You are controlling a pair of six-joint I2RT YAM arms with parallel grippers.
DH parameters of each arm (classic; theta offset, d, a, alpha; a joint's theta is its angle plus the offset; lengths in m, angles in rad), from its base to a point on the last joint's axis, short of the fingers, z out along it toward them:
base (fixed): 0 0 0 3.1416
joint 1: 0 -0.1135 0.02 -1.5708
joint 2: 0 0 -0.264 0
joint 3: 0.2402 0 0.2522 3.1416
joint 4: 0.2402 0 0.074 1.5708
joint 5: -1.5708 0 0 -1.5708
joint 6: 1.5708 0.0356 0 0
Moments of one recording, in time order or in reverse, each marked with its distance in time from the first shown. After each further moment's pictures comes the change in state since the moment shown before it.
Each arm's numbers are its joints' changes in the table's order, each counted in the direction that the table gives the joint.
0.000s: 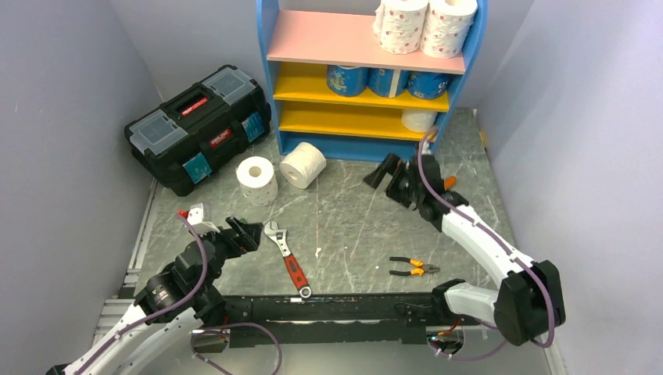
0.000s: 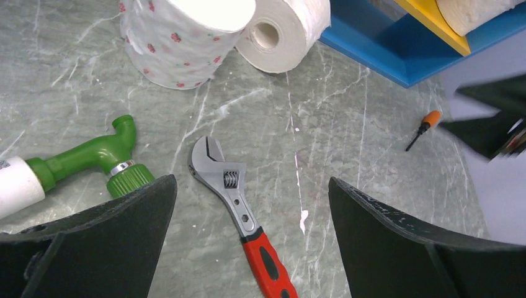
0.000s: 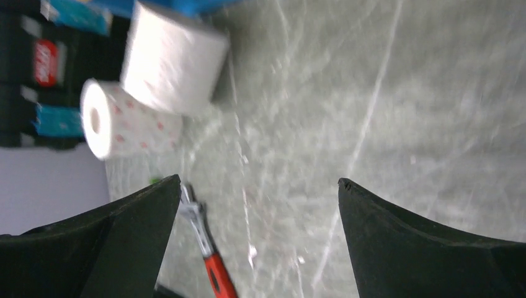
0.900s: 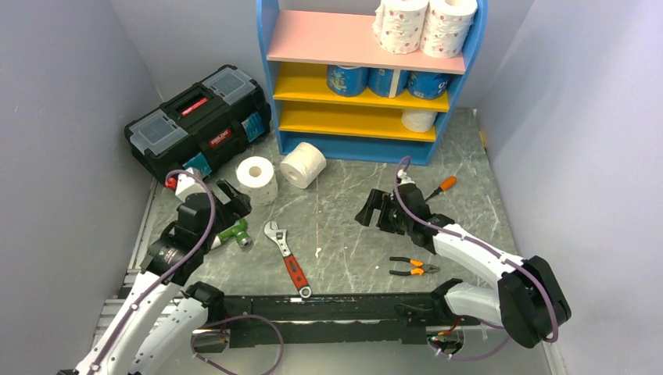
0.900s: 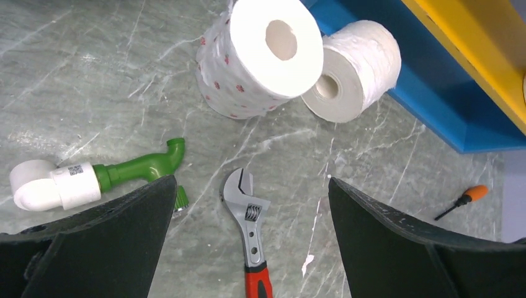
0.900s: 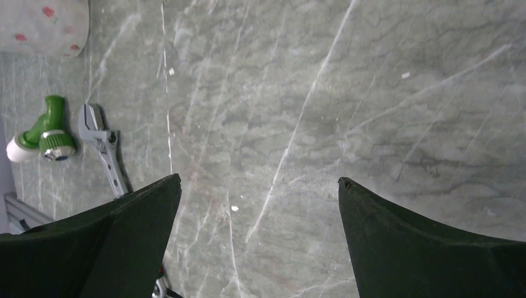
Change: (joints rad) left arm -0.347 -0.448 0.292 0.057 -0.129 -0.038; right arm -0.147 0.043 -0.317 -0.131 -0.001 -0.098
